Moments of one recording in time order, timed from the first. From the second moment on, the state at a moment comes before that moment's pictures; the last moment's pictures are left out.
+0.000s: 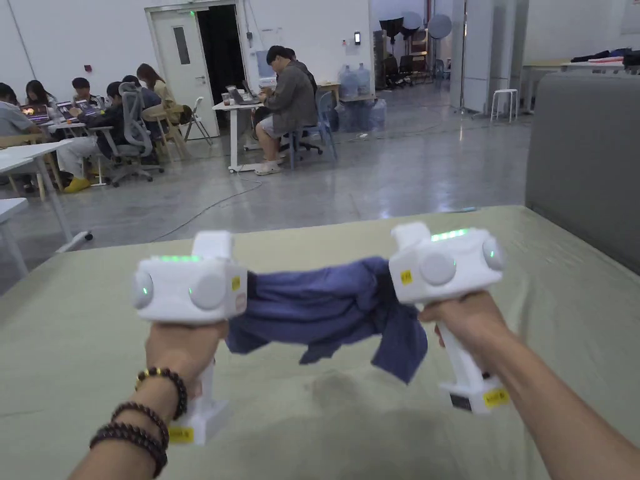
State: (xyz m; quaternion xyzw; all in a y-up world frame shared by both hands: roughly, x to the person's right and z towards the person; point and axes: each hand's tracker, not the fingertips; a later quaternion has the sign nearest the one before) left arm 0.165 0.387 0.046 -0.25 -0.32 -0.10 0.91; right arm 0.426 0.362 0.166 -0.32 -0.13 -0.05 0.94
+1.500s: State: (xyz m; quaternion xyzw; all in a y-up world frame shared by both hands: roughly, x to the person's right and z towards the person) left arm -0.005 0.217 0.247 -0.38 -0.31 0.04 0.87; right arm 0.330 0.246 0.436 -0.36 -0.17 -0.14 0.91
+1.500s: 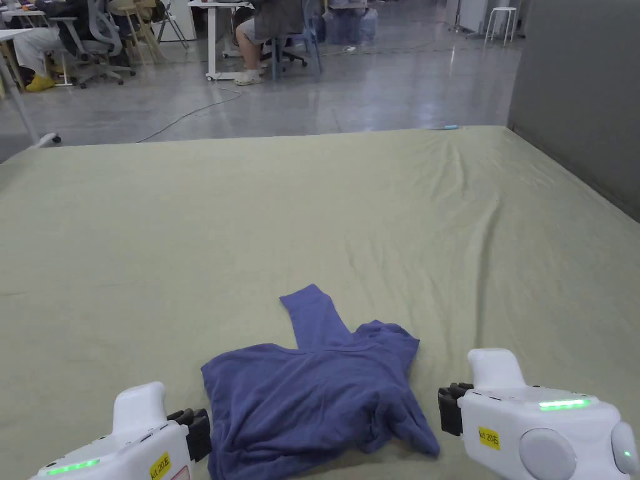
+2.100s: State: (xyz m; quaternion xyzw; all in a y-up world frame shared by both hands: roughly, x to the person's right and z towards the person) left arm -0.002 0.209 0.234 -0.40 -0.30 0.03 0.86; right arm 0.438 0.164 0.213 -0.54 -0.16 -0.11 0.82
